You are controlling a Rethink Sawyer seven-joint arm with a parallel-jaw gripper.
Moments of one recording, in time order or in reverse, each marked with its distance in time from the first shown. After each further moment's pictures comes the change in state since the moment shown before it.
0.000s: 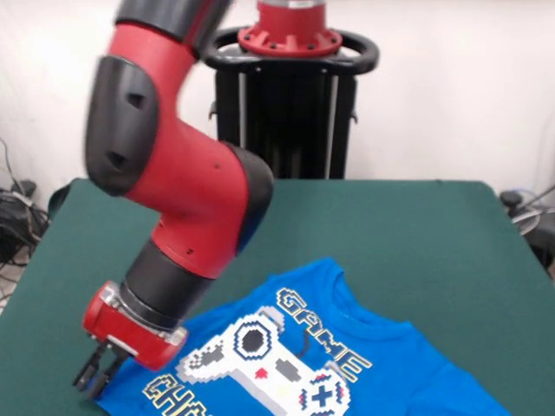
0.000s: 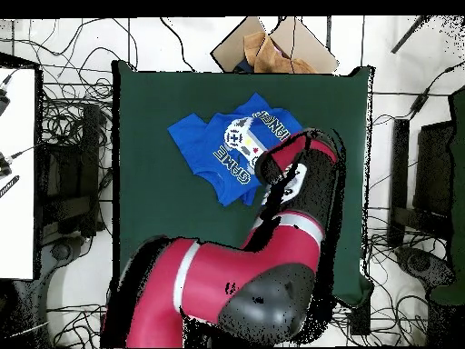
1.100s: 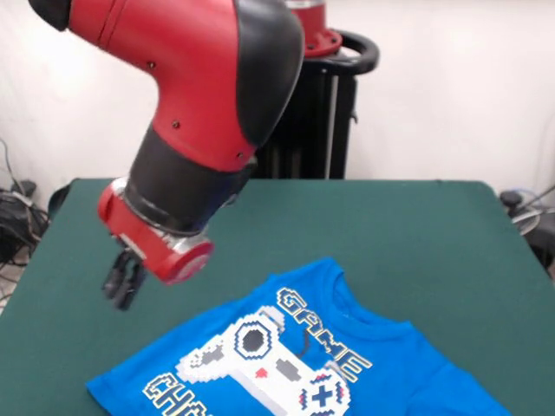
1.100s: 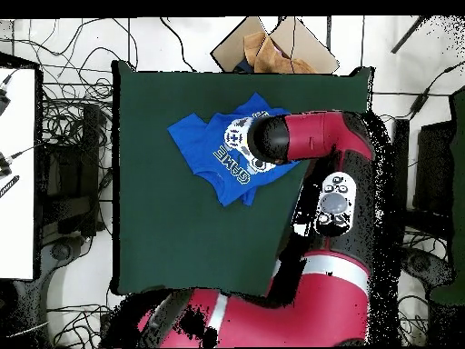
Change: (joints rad) arm -0.071 -0.326 0.181 0.141 0.282 0.389 -0.001
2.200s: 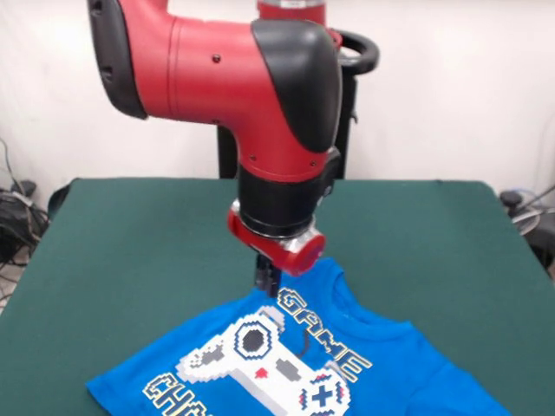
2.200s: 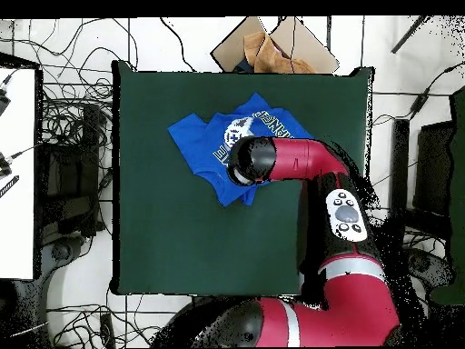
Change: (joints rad) arm -0.143 -0.056 0.298 0.297 0.127 0.014 0.000
